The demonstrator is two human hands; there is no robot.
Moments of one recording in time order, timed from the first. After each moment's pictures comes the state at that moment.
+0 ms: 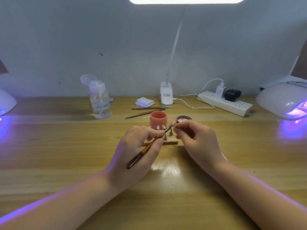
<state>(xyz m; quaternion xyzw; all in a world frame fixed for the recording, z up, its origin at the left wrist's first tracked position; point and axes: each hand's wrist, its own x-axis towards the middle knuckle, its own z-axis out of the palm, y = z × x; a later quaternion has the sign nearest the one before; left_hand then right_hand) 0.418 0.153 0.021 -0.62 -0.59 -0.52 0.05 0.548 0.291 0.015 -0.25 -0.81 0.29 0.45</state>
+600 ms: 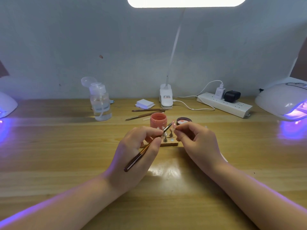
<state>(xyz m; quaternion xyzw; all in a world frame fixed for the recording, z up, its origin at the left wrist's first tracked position) 0.419 0.151 0.020 -0.59 -0.59 -0.54 0.01 0.548 0.290 0.015 -0.27 -0.80 0.29 0.45</state>
